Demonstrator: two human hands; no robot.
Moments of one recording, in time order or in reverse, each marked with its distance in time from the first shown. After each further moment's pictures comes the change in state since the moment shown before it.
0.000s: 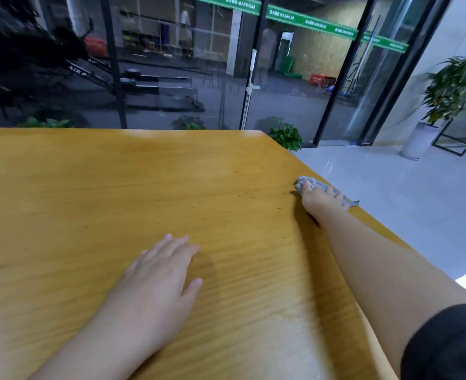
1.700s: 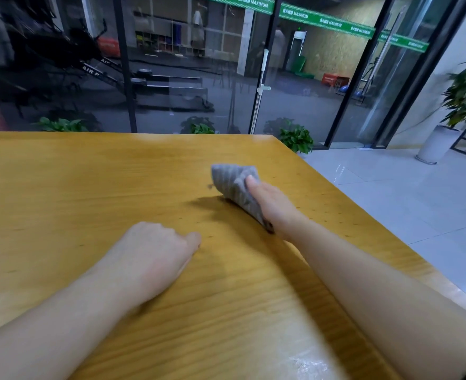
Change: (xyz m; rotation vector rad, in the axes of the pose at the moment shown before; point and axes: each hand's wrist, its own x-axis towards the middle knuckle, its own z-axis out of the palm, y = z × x) left_hand 0.083 -0.035 -0.009 0.675 0.020 0.289; right_hand -0.079 -0.081 0.007 0.813 -0.413 -0.668
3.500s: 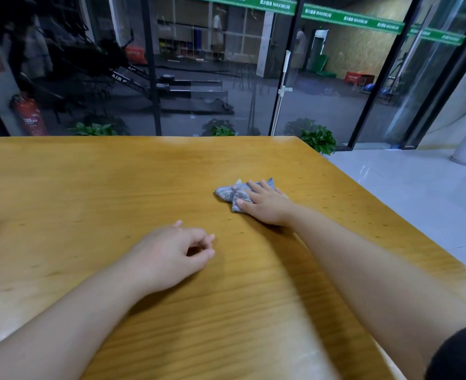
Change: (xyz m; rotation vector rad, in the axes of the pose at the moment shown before) left_hand -0.033 -0.024 0.003 -0.804 -0.036 -0.139; right_hand 0.043 0.004 0.038 -1.012 -0.309 -0.052
